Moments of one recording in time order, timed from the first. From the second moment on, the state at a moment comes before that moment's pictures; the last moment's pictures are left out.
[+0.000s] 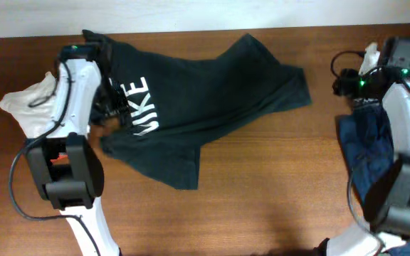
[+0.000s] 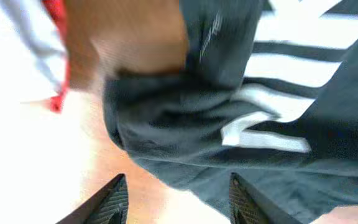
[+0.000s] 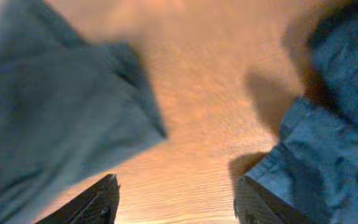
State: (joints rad) left arm 0.01 2.15 1.96 -1.47 -0.04 -0.35; right arm -0.31 1.81 1.56 -0.80 -0.21 0.04
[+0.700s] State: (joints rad) left arm -0.20 1.53 0.98 -0.87 0.07 -0.45; right arm -0.30 1.74 1.57 -1.29 -0.18 0.04
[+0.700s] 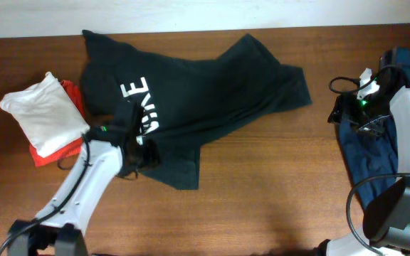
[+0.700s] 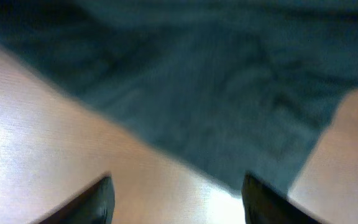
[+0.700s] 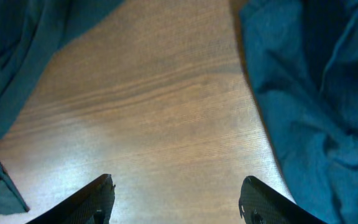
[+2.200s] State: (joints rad) left arm 0.34 1.37 0.93 -1.14 0.05 -0.32; right arm -0.24 1.75 1.44 -1.26 -0.22 0.04
